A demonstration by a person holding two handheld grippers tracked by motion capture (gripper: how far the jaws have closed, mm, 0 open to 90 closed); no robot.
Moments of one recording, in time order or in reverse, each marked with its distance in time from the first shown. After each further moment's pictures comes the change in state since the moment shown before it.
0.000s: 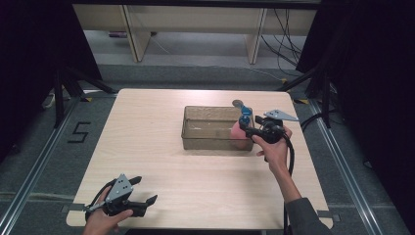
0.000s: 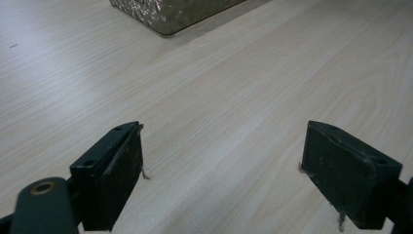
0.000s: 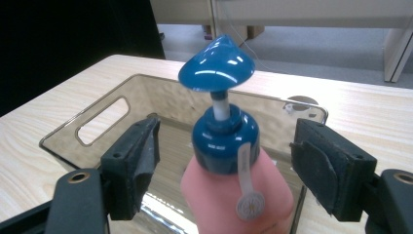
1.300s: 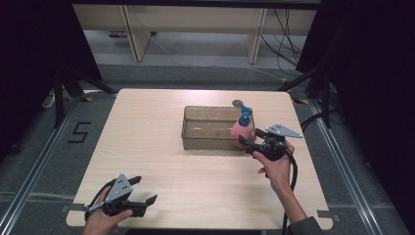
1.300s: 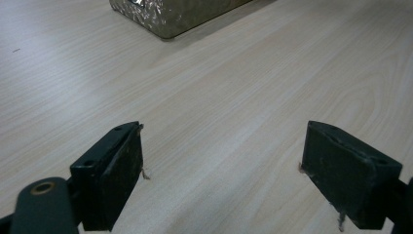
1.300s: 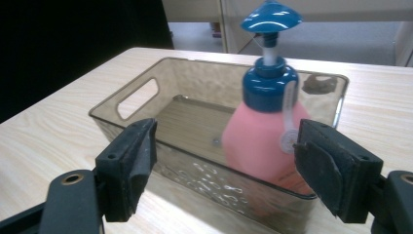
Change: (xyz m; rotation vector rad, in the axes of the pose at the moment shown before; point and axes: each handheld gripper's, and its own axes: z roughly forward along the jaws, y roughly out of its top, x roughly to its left) left arm 0.000 0.001 -0.001 -0.014 -0.002 0.003; right arm 0.029 -0.024 -0.036 0.017 0.035 0.039
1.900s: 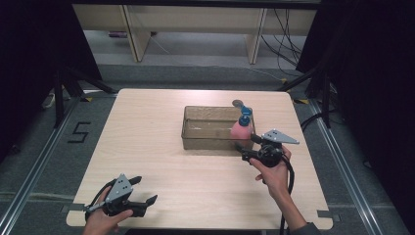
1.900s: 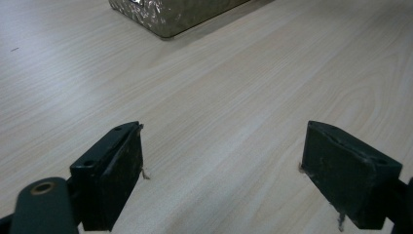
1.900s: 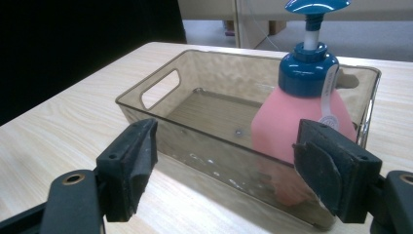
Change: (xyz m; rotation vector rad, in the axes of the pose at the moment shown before) left arm 0.000 0.000 0.001 0.002 -0.003 0.004; right arm 0.014 -0.010 -0.005 0.008 0.042 -0.043
